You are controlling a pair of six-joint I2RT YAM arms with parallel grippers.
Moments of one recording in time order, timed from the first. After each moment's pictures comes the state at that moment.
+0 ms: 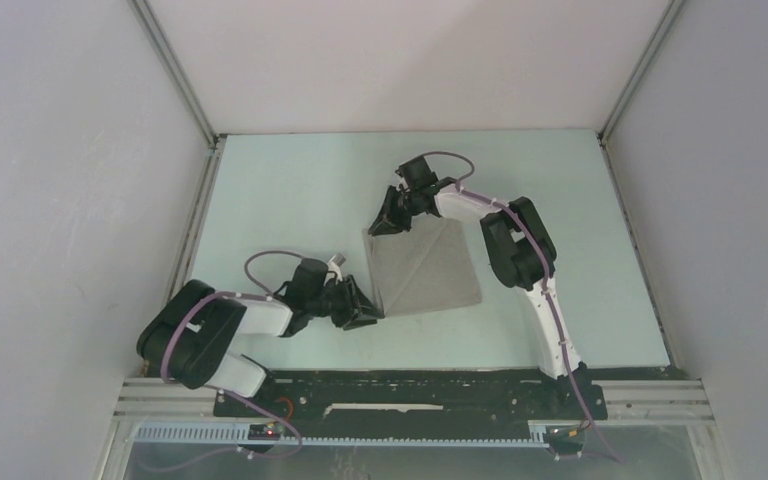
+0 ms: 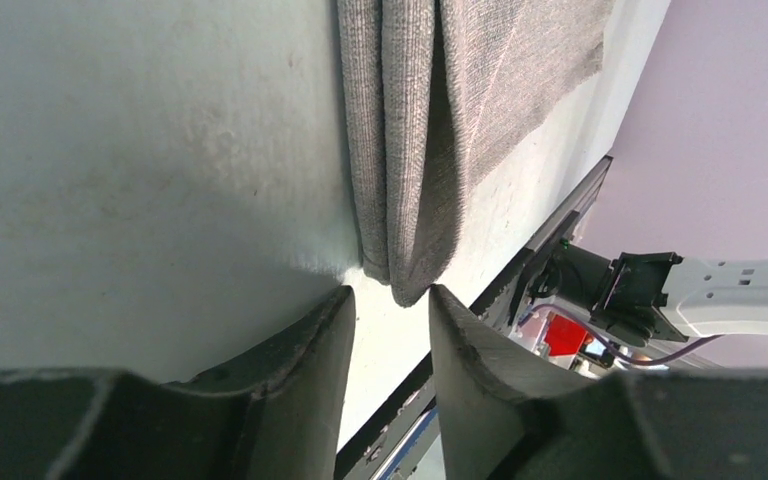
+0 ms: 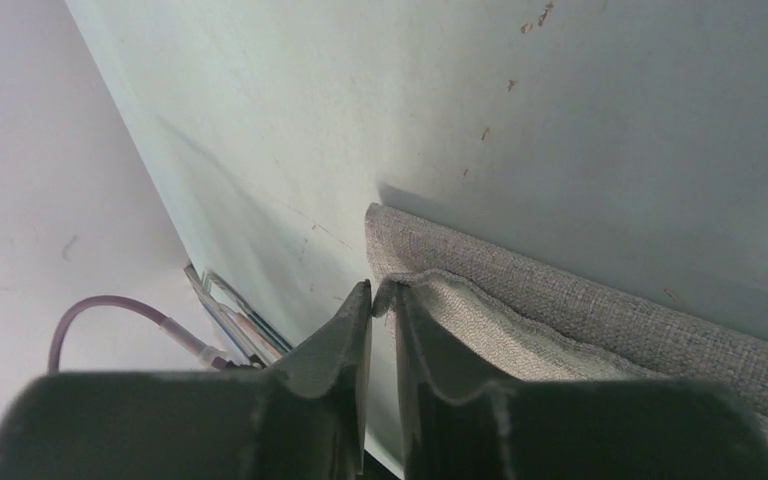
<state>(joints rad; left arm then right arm) -0.50 1.46 0.29 0.40 0.55 -1.00 0.55 2.36 1.79 -0.33 -0.54 0.86</state>
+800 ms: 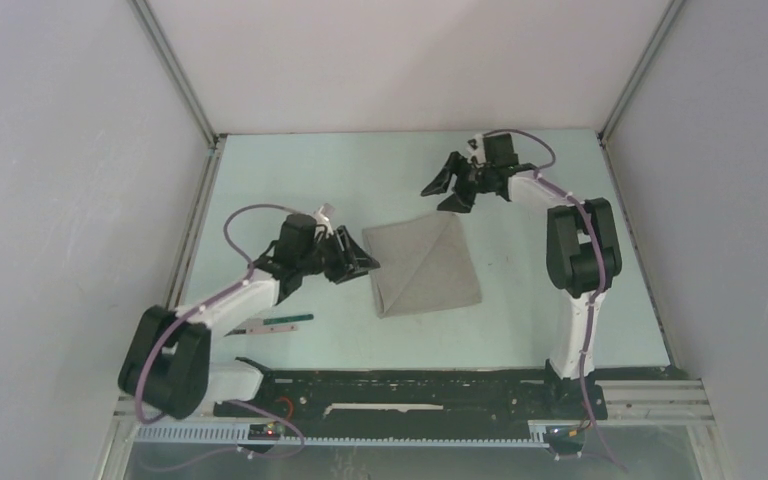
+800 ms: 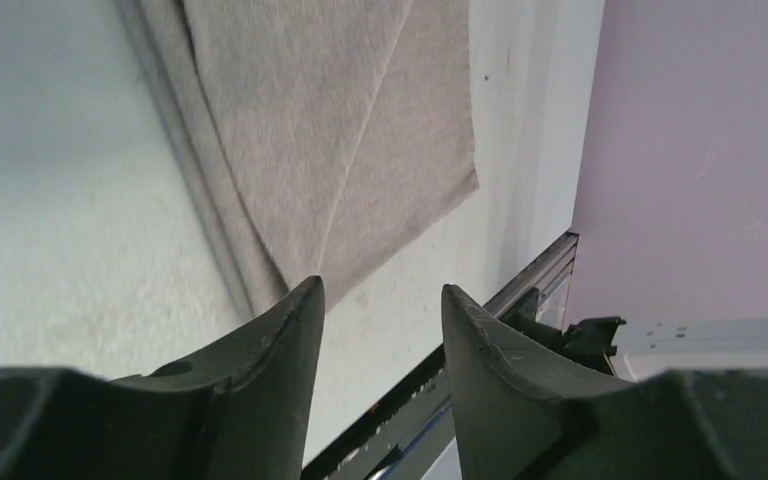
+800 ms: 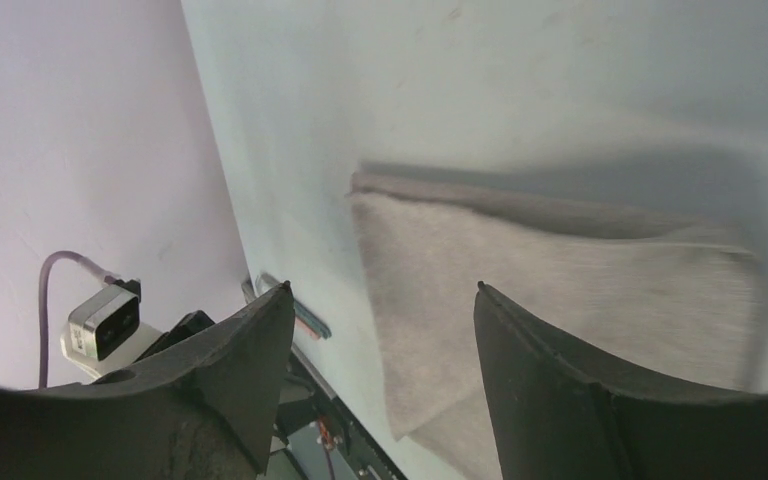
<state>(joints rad) -0.40 1.21 0.58 -0.01 0.47 -0.86 0.28 2.06 1.53 -0.27 -0.69 0.75</state>
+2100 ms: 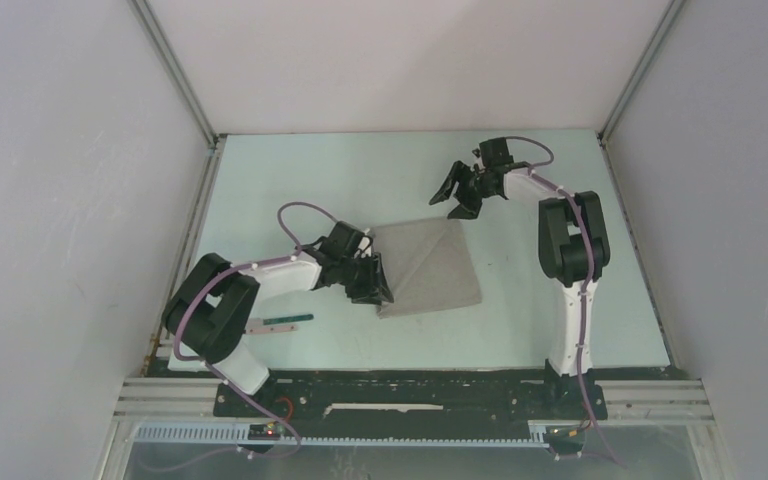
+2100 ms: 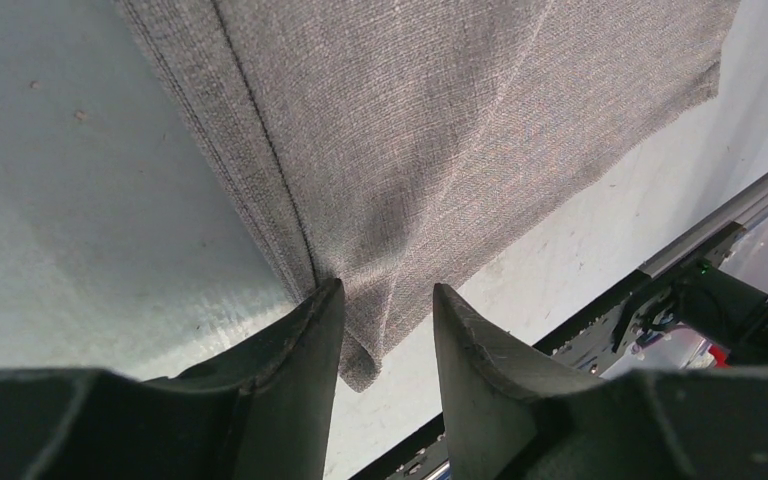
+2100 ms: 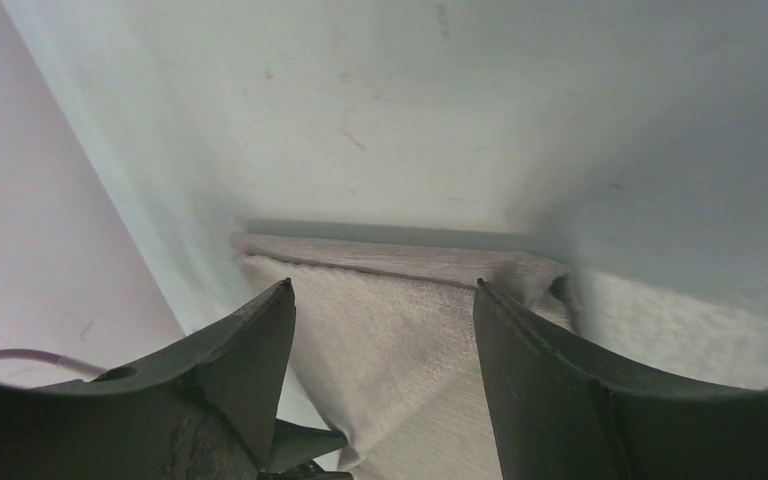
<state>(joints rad) -0.59 1.61 0.78 -0.21 0.37 -0.69 0.22 2.18 1.62 -0.39 -0.53 0.70</state>
